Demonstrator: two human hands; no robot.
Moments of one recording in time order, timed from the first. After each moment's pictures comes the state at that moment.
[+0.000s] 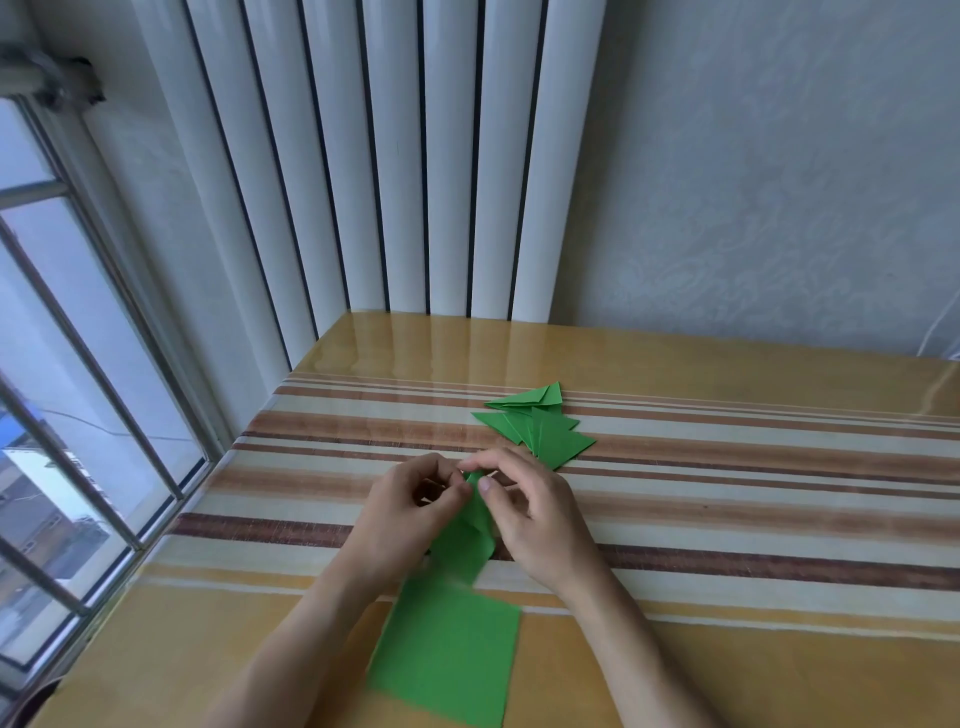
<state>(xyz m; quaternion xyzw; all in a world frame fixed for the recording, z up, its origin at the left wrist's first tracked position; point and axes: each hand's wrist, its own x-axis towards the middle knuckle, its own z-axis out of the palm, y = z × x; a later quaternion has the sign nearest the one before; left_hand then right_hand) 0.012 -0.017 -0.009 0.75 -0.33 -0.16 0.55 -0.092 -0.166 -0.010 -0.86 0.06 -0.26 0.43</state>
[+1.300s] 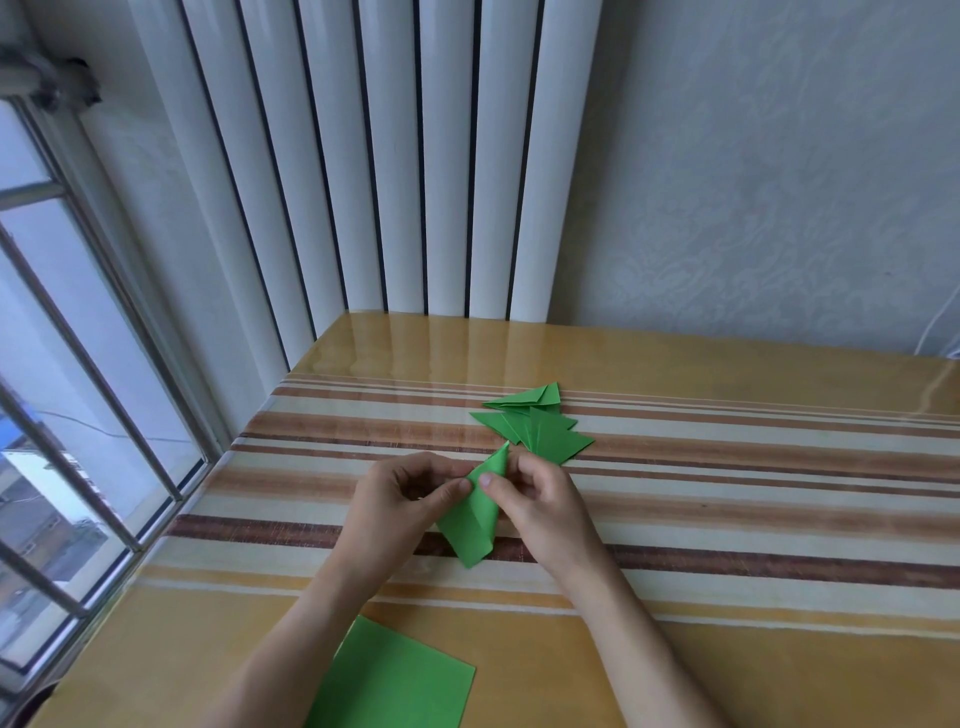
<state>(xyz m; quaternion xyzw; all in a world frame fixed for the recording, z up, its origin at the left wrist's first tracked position) 0.012 -0.015 -0.005 0.70 -0.32 -0.17 0.61 -0.088 -0.170 -0.020 -0.73 0.16 -0.21 0.63</state>
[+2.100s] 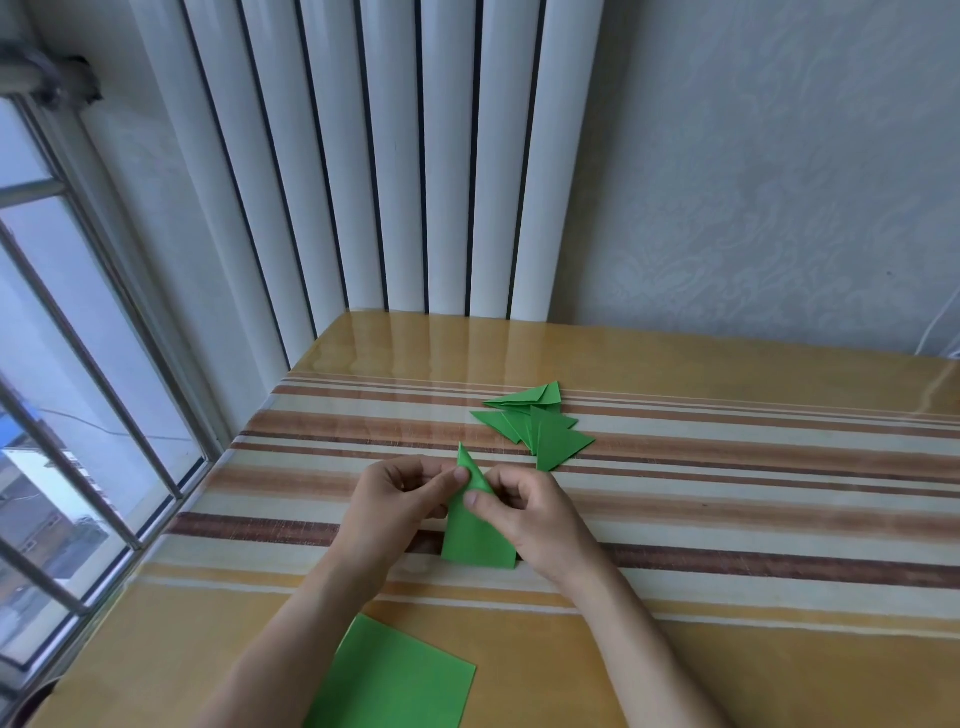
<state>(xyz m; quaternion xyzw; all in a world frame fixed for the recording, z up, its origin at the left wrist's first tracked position) -0.002 -0.014 0.013 0.66 -0.16 -0.29 0.68 -0.090 -0.171 -0.023 -0.78 0.11 -0.13 0.60</state>
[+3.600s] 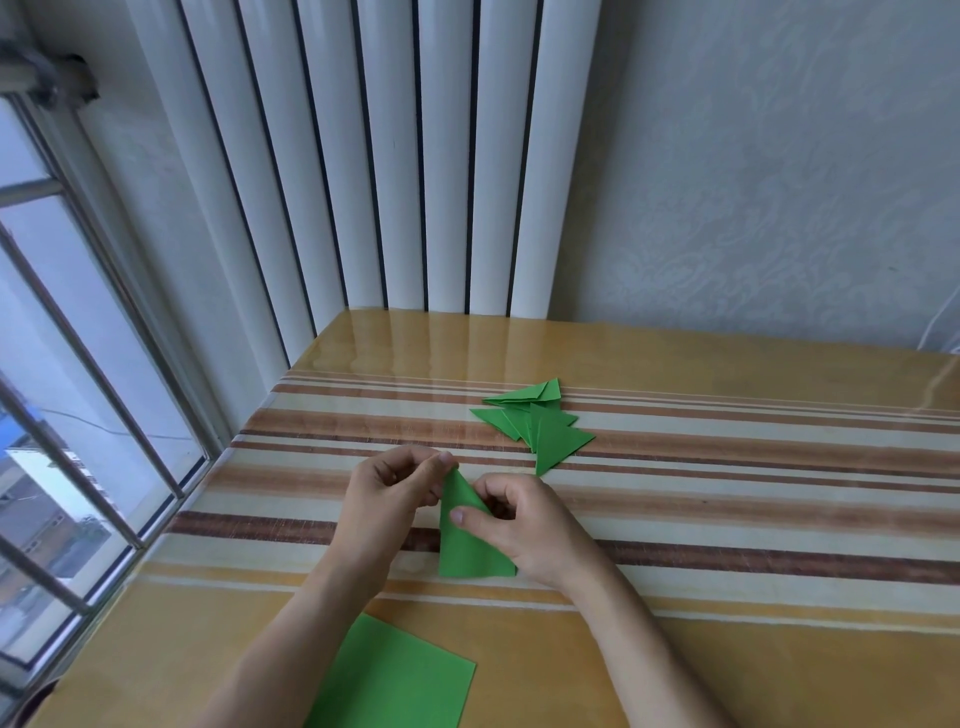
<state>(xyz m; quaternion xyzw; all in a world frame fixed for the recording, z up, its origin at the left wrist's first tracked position) 0.009 -0.016 -0.003 0.66 -0.19 -0.21 0.70 -0.091 -0.169 -0.022 -0.83 0.09 -0.09 0.55</state>
